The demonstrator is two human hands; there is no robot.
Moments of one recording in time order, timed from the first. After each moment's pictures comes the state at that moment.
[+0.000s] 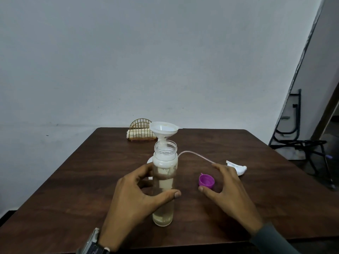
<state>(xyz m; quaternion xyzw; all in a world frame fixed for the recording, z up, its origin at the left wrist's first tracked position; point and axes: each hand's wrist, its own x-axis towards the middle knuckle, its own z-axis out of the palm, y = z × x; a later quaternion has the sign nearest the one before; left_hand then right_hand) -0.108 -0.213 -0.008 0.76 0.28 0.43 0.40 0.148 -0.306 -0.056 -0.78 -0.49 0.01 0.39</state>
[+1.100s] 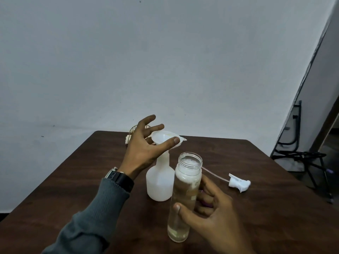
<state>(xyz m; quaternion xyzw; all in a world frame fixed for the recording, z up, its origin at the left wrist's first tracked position) -0.036 -0.101 0.041 0.68 0.23 0.49 0.50 0.069 -0.303 -0.019 -0.60 -0.51 0.16 0.59</state>
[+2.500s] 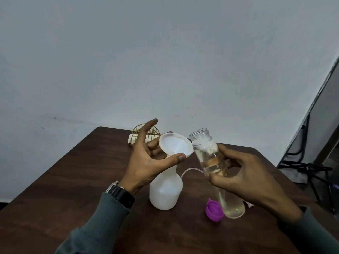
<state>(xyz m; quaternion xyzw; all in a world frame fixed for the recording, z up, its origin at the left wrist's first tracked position) -0.034 -0.096 0.018 0.63 0.15 0.52 0.57 0.141 -0.268 0.080 -0.69 -0.62 0.02 0.37</state>
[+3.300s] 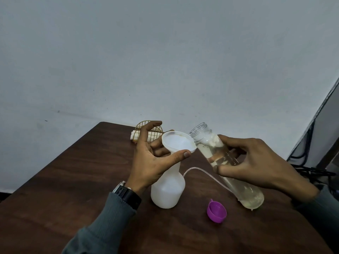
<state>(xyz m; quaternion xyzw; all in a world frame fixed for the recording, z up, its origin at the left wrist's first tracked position) -0.030 -0.104 0.019 0.57 0.16 0.55 0.59 0.154 -0.251 0.115 -0.73 -0.64 0.00 0.23</state>
